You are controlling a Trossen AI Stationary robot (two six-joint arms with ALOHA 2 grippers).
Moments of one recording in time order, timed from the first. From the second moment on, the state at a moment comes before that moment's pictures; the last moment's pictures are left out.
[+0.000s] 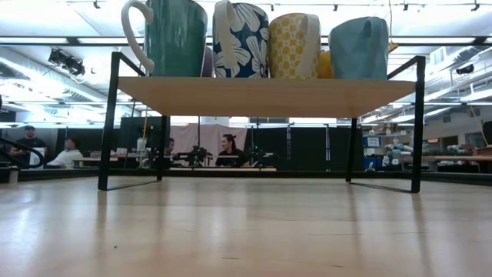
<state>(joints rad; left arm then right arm) -0.20 0.92 1.87 -1.05 -0.24 -0.24 0.28 0.80 0.87 -0.35 0.02 -0.05</state>
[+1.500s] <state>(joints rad) -0.20 0.29 0.94 -0.60 -0.10 -0.03 0.28 0.81 0.87 -0.35 0.03 -0.04</state>
